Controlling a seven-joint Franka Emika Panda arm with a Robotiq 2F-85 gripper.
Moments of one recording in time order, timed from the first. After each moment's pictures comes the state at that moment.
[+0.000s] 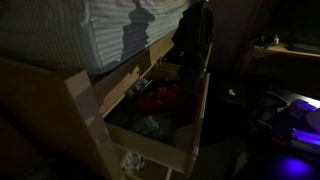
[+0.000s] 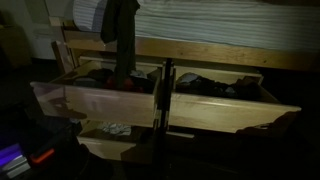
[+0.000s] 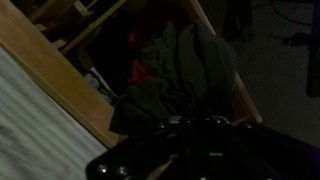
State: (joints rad) arm -0.20 0.10 0.05 -1.80 0.15 1.90 -1.48
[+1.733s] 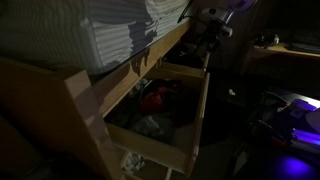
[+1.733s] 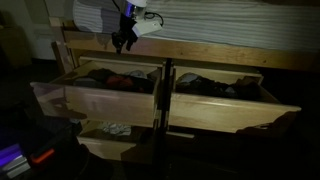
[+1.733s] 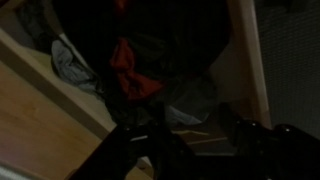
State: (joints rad) arm -0.19 0.24 -0.04 -2.24 0.75 2.41 -2.26
